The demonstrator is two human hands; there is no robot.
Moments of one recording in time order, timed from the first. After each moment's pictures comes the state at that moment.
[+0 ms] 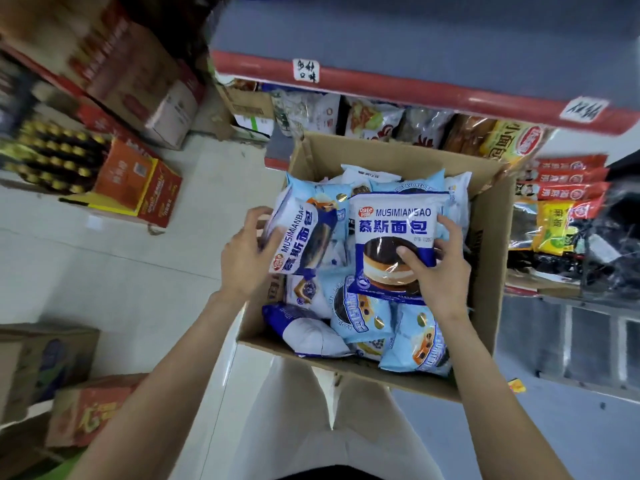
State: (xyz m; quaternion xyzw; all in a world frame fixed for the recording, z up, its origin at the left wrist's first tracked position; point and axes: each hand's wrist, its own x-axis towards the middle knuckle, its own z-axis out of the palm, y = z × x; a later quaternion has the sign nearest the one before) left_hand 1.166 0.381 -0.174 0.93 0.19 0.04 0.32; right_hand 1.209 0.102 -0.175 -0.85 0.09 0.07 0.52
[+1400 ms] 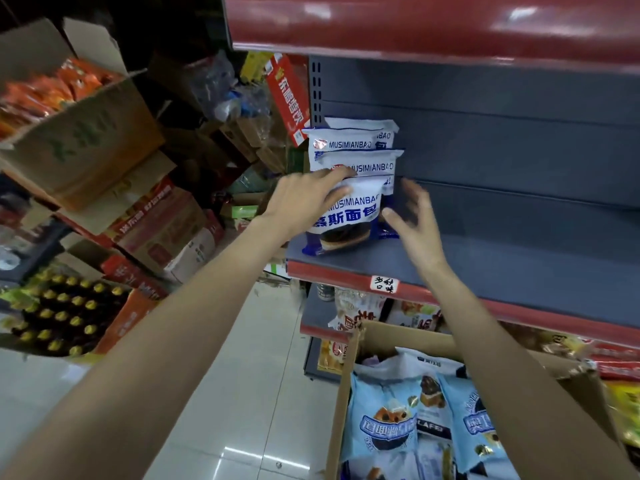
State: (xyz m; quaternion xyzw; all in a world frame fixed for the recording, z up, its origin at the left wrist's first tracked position) left_hand 1.521 0.549 -0.033 0.94 -0.21 0.28 0.02; right_hand 1.528 0.340 -0.086 -0.76 -0.10 -0.04 0.64
